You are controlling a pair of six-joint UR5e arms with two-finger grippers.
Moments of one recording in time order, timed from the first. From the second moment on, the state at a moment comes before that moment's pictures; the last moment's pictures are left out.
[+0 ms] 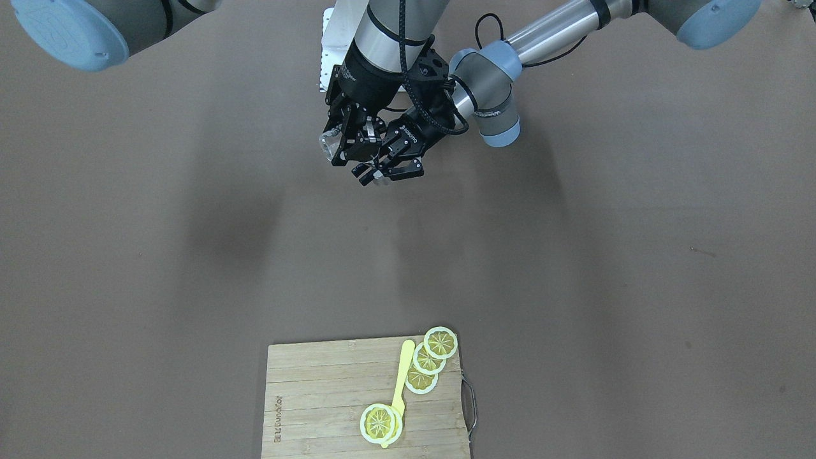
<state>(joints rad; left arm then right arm) -0.33 -2.18 -1.32 -3.19 -1.28 -0.32 0.54 -0.43 1.63 -2.41 1.62 -0.76</state>
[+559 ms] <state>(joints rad) -0.33 -2.19 -1.32 -3.19 -1.28 -0.32 0.54 -0.42 1.63 -2.41 1.60 -0.76</state>
